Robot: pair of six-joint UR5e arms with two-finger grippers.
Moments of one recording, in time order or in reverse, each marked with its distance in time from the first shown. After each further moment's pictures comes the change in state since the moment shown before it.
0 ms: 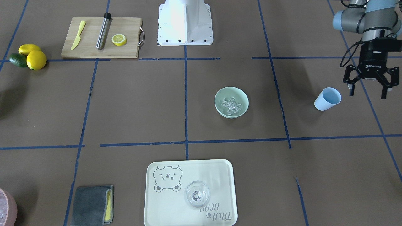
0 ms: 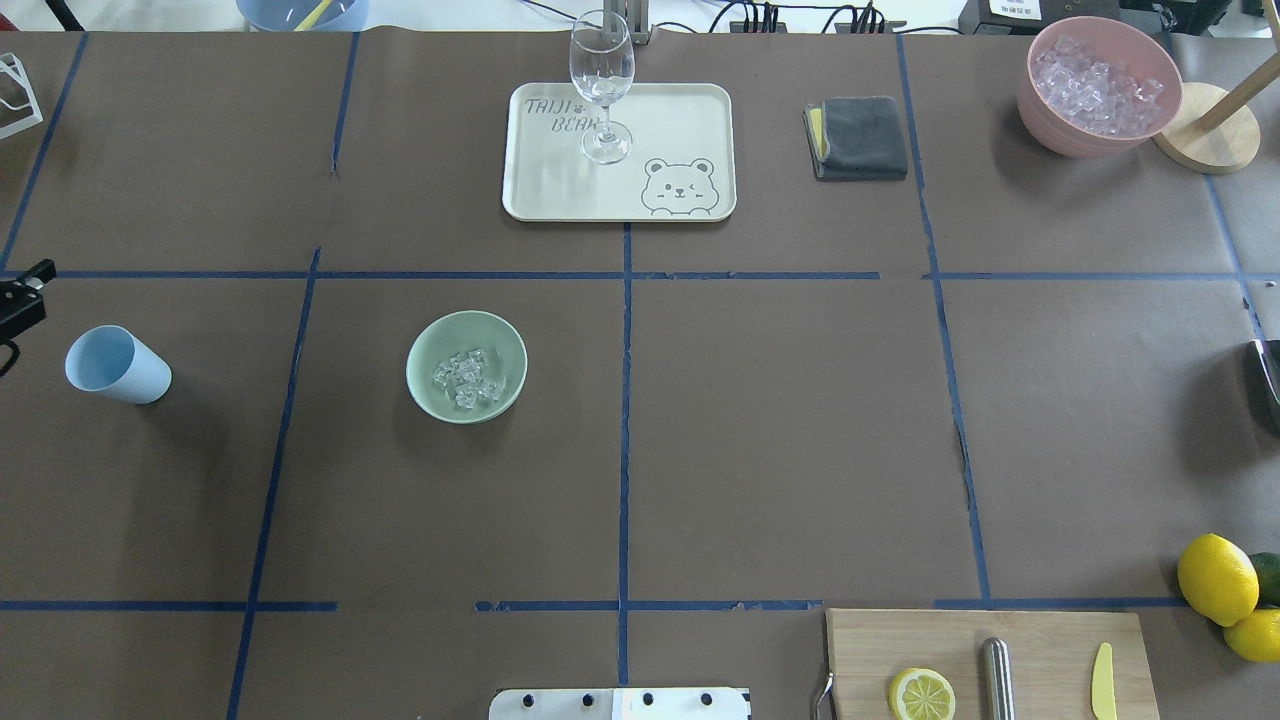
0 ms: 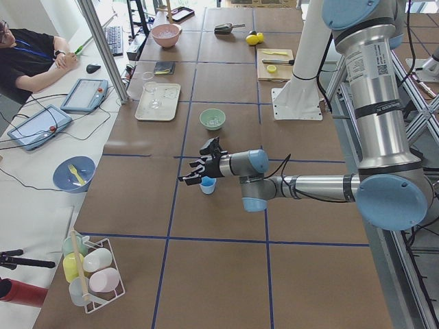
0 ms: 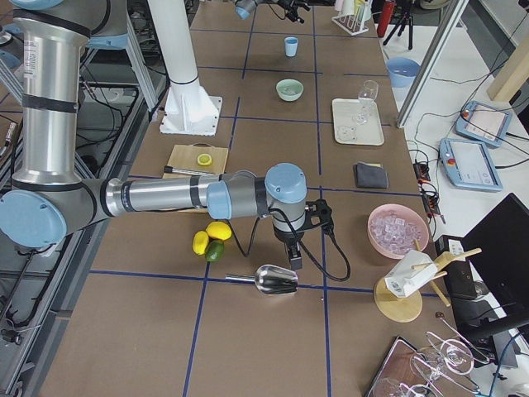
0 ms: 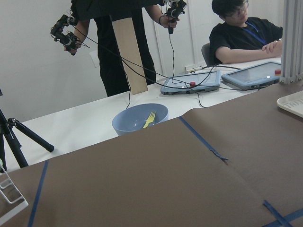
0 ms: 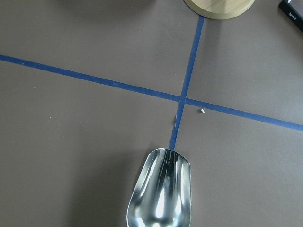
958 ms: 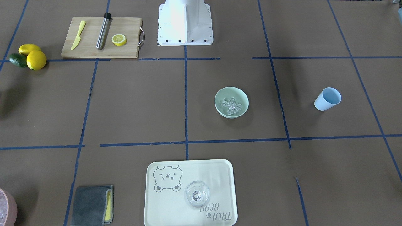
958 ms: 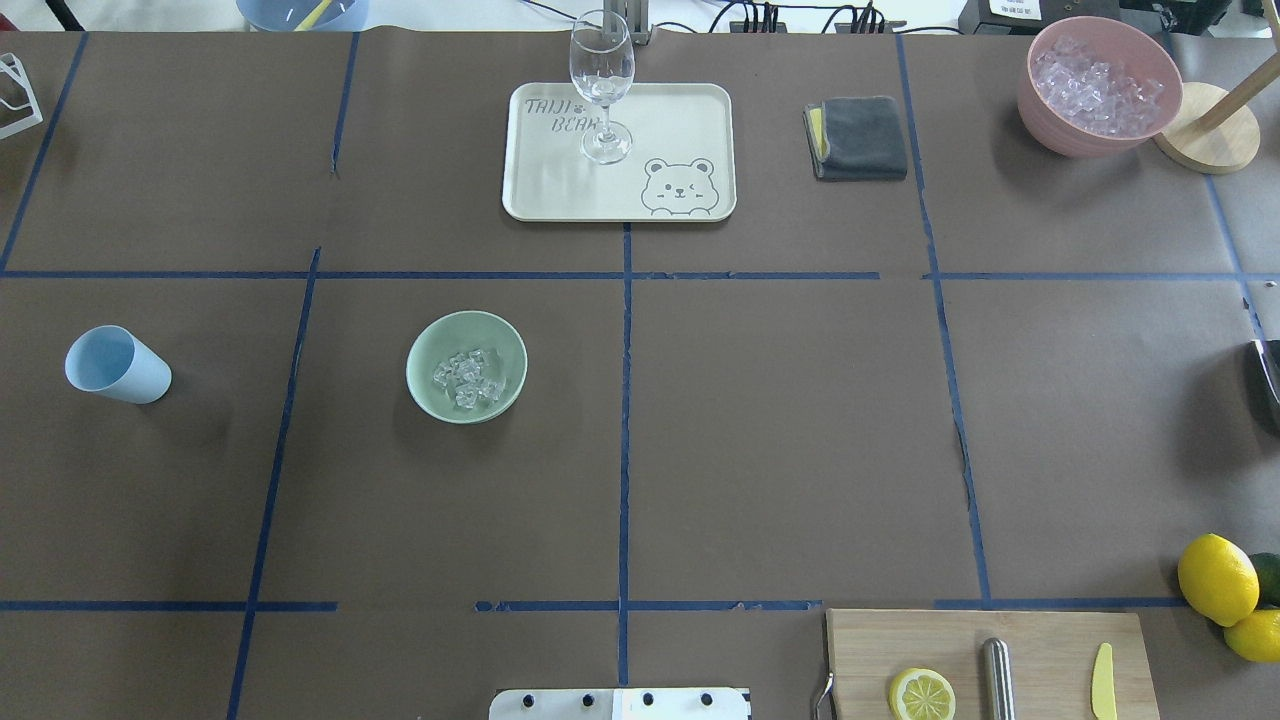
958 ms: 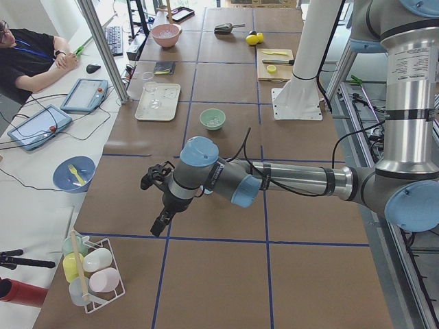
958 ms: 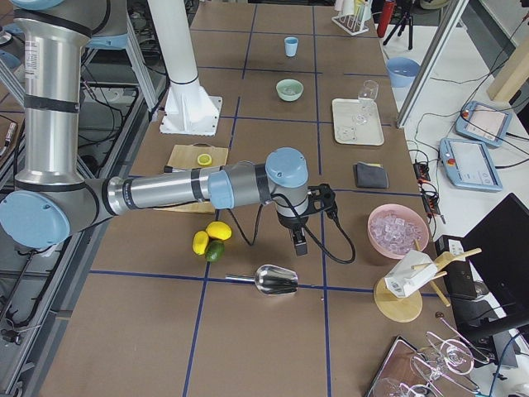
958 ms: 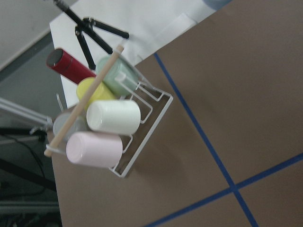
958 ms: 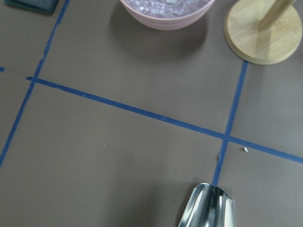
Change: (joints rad) left arm -0.688 -0.215 -0.044 1.240 -0.745 0.529; right arm -0.030 0.018 0.061 0.079 0.107 0.050
